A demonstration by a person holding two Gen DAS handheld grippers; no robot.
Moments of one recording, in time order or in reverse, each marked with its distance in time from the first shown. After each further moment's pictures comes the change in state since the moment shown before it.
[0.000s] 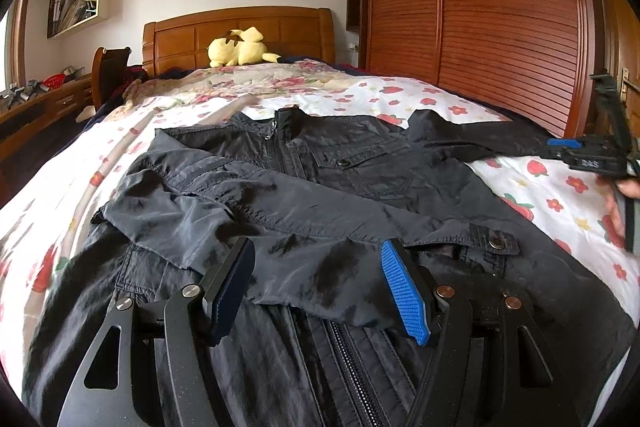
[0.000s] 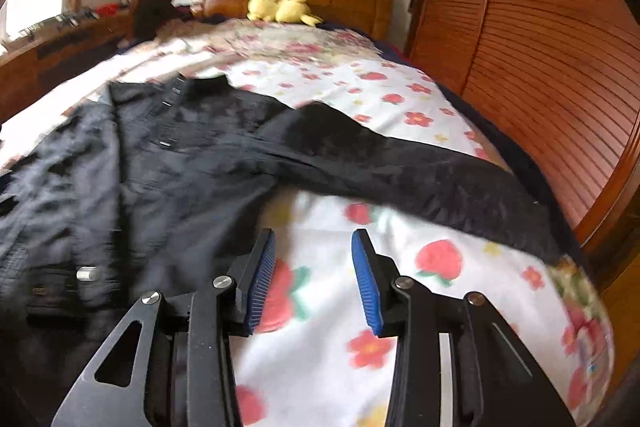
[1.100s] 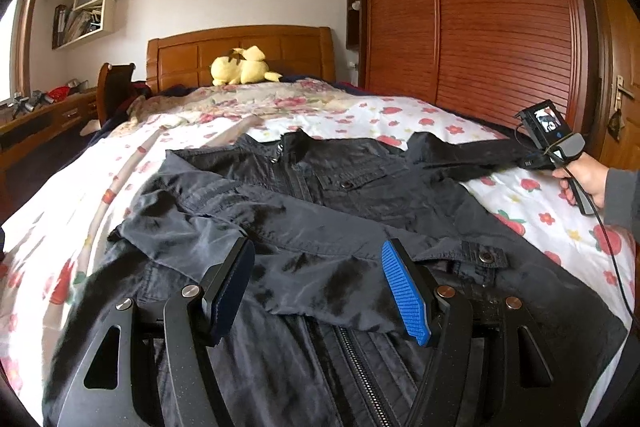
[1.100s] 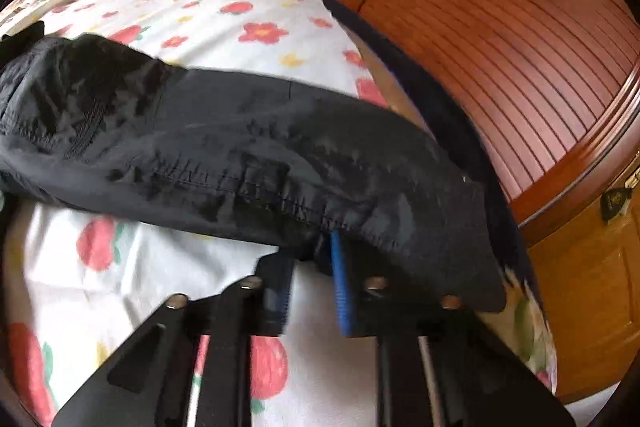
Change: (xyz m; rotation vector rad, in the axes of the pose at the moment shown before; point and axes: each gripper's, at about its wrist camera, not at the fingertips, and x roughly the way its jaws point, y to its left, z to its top) left arm -0.028 0.009 0.002 0.000 -0.070 0.008; right arm 0.120 -0.121 0.030 0.056 0.261 -0.384
